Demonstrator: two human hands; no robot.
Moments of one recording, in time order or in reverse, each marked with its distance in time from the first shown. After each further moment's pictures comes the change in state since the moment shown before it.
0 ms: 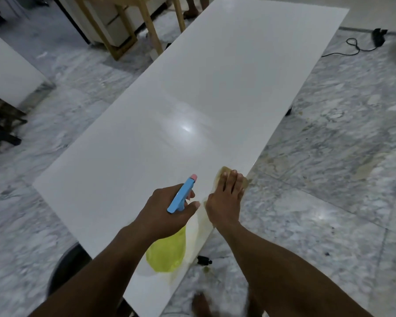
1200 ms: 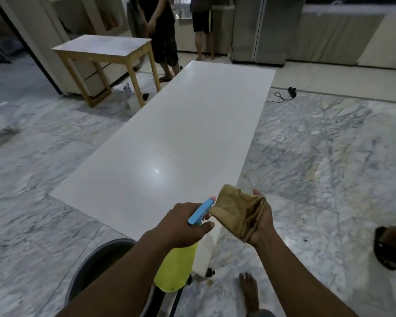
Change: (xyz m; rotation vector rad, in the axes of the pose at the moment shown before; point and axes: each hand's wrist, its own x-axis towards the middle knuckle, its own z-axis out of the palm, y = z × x) left_hand -0.188 -0.111 -0.043 0.090 -0.208 0.337; right_hand -0.268 -0.072 -0.076 2.026 -0.276 0.510
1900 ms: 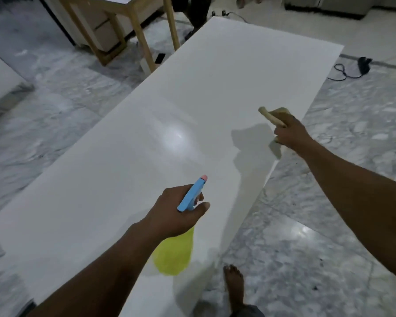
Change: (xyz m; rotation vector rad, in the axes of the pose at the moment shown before) left_hand 0.361 0.019 -0.061 -0.153 0.168 -0.292; right_hand 0.406 -0.434 0.084 -1.454 0.053 -0.540
